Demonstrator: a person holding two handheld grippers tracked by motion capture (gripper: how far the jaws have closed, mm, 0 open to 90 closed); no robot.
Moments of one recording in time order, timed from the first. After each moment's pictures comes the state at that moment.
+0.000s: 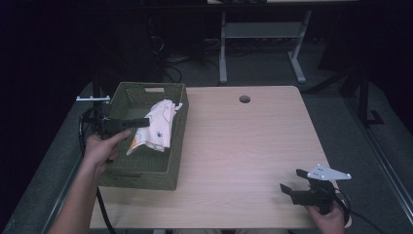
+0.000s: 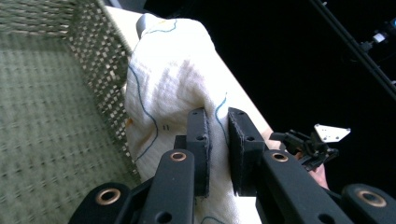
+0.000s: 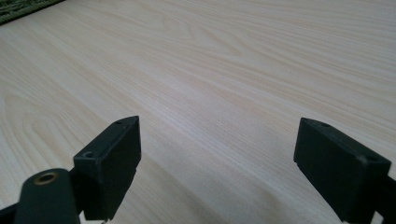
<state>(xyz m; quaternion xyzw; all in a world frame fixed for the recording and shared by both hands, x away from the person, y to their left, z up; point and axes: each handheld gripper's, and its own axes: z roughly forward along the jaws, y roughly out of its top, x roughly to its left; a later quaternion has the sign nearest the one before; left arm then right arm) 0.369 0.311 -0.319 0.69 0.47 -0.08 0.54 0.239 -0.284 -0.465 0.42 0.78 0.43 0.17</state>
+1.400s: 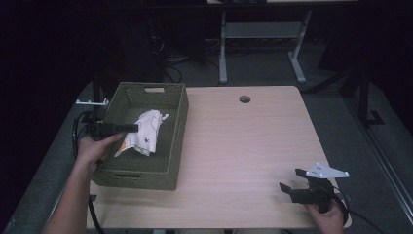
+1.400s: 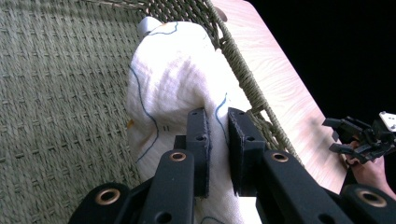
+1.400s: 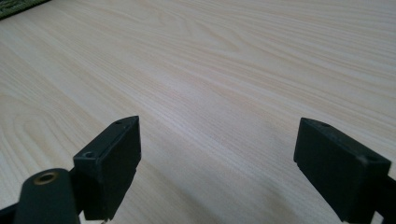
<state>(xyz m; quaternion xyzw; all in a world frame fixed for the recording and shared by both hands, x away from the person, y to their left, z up) 0.392 0.349 -0.354 0.71 0.51 -0.06 0.48 0.245 -0.284 -0.468 0.42 0.78 0.42 0.16</state>
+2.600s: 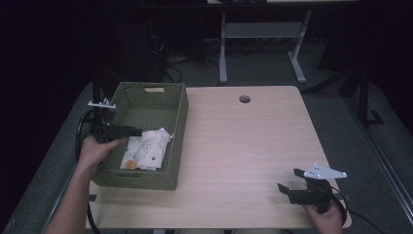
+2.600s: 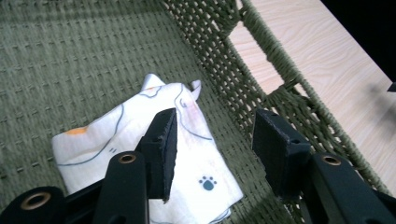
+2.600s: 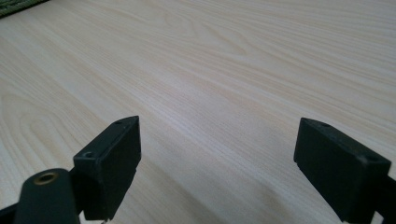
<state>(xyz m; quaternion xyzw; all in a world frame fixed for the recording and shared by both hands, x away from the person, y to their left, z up) 0.387 0.329 -0.350 0.78 0.48 0.02 0.41 0.242 -0.278 -0.465 0.42 0.79 0.42 0.17</state>
